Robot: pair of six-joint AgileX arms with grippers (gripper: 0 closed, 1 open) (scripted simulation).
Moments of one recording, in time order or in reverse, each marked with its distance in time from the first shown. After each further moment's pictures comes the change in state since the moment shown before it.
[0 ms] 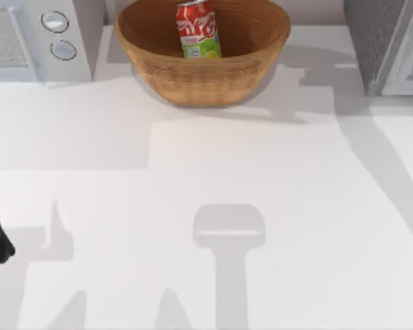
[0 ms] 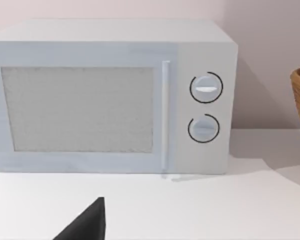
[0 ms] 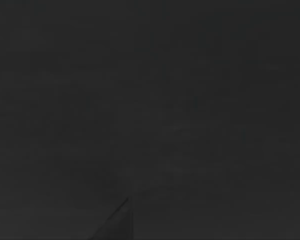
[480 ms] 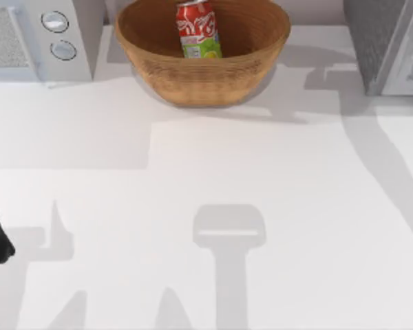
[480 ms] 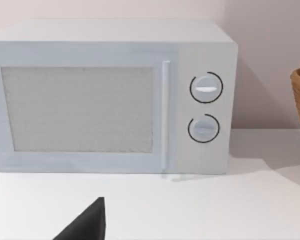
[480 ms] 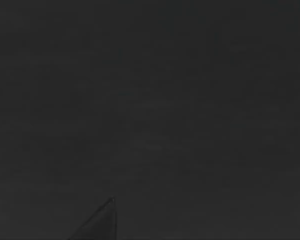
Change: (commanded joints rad) left arm 0.000 0.000 0.000 0.000 0.000 0.000; right arm -0.015 -0.063 -0.060 0.021 -0.013 -0.002
